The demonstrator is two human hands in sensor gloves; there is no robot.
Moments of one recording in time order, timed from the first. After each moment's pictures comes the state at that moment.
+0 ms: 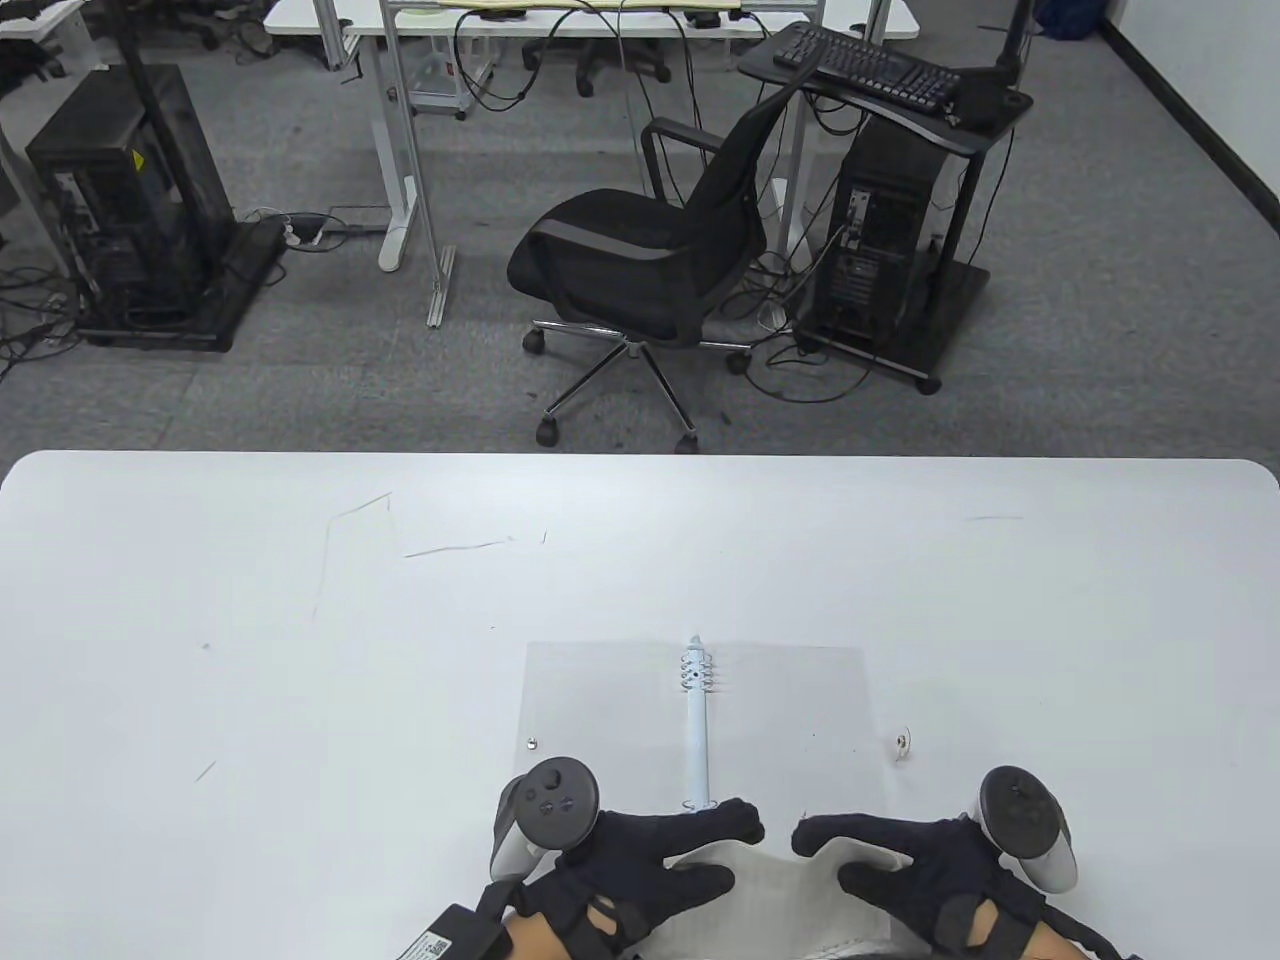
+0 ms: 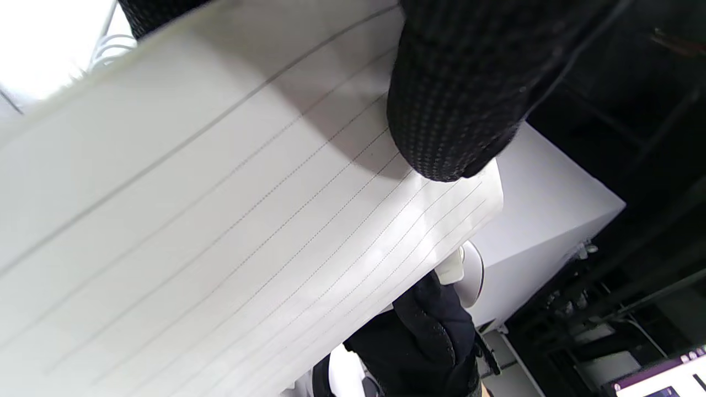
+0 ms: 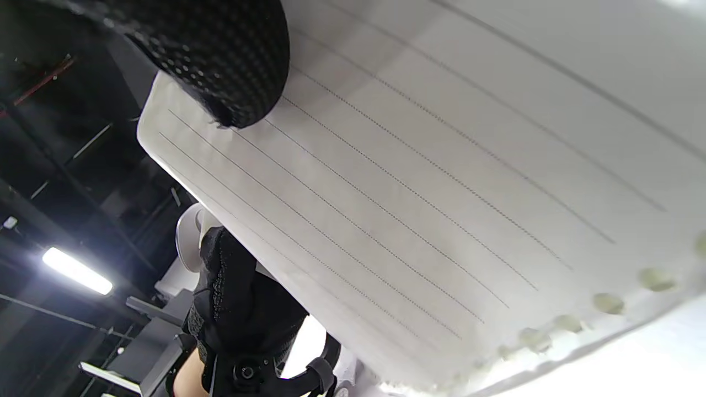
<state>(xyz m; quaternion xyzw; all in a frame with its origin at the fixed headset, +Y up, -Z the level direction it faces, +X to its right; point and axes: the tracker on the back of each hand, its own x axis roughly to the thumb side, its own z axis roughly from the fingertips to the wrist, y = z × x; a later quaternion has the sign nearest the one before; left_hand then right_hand) -0.064 -0.765 -0.307 -0.14 -0.34 0.54 0.76 0.253 -0.768 -0.305 0.31 0.15 0.77 0.54</state>
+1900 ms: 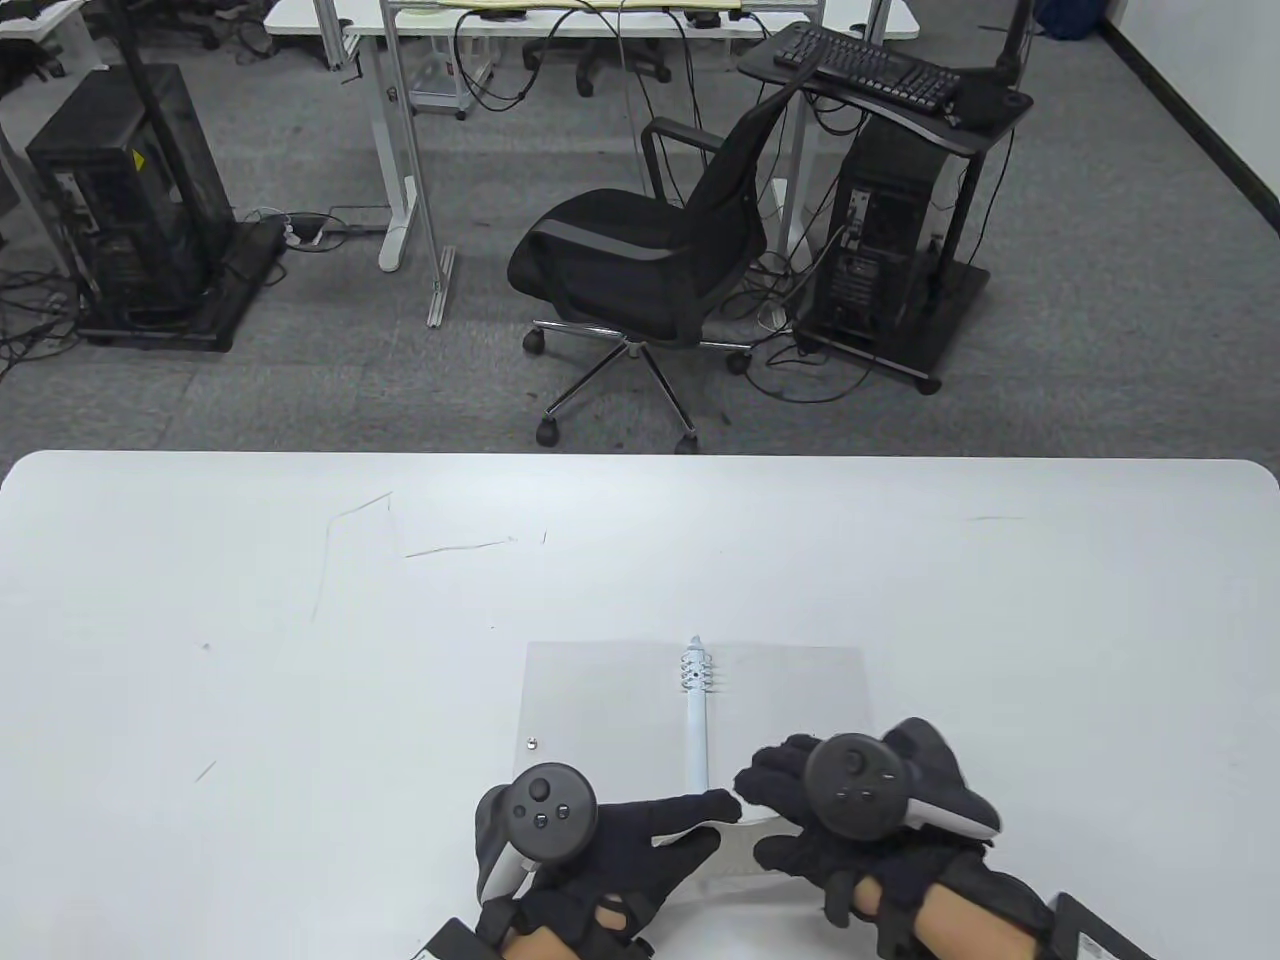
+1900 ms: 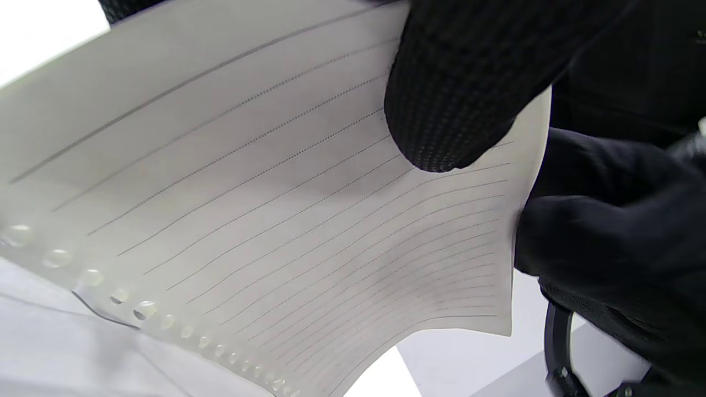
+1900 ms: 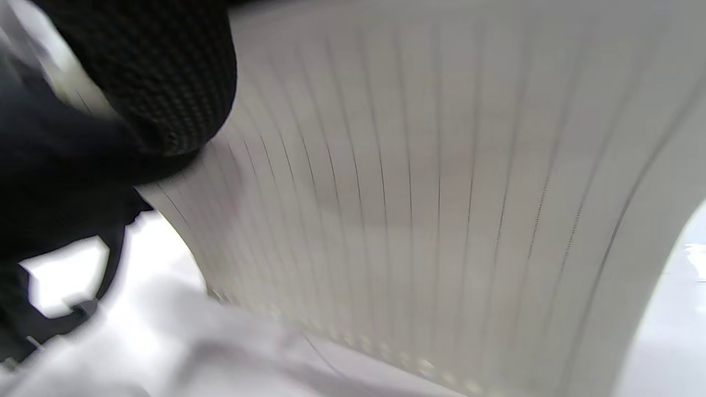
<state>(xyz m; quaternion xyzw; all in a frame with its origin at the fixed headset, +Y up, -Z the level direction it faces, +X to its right) -0.078 -0.738 -0.297 -0.06 -0.23 0.47 0.85 0.130 -0.654 -0.300 0.27 0.13 0.95 0.06</state>
